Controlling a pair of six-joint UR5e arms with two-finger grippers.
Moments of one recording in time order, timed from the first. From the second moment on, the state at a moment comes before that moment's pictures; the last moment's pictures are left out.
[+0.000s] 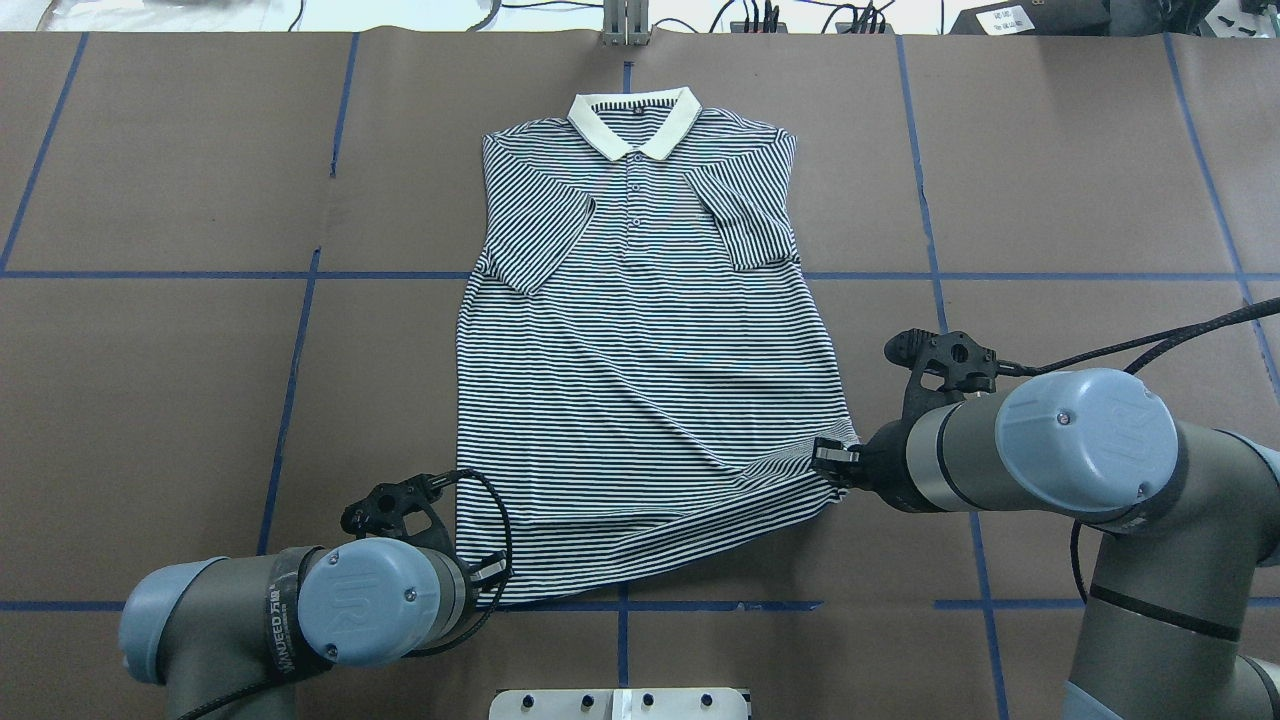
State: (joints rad) left arm -0.16 -1.94 -1.97 -1.57 -1.61 -1.90; right arm 0.41 -1.41 2.17 -1.40 1.77 1.53
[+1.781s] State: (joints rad) left arm -0.07 -1.83 -2.38 -1.32 -1.62 -1.82; right arm 0.24 -1.50 2.35 -1.40 1.92 1.55
